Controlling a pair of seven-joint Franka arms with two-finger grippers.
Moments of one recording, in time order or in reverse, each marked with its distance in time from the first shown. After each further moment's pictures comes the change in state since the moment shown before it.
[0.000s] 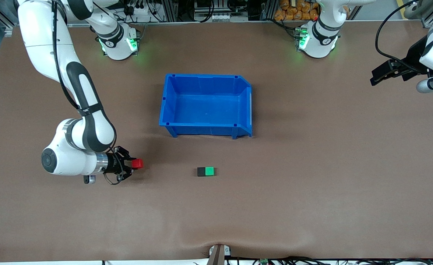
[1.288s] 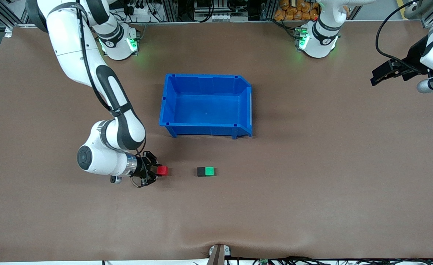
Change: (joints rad) left arm 0.001 0.000 0.004 0.000 0.000 -0.001 0.000; right arm 0.141 0.093 0.003 0.068 0.105 0.190 0.208
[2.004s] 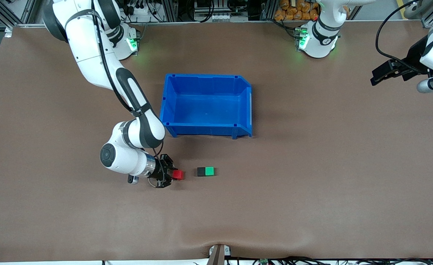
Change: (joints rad) left arm -0.001 0.000 -0.004 0.000 0.000 0.001 0.000; right arm 0.074 0.078 0.006 0.078 0.024 0.077 0.088
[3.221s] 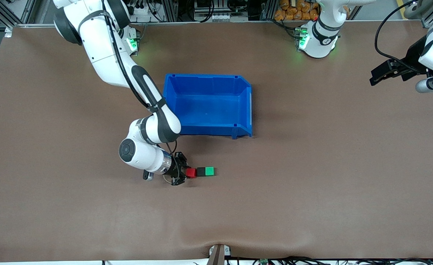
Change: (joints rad) left arm -0.001 0.000 -0.002 0.000 0.000 0.001 0.000; right arm 0.077 0.044 0.005 0.042 0.000 0.058 0.088
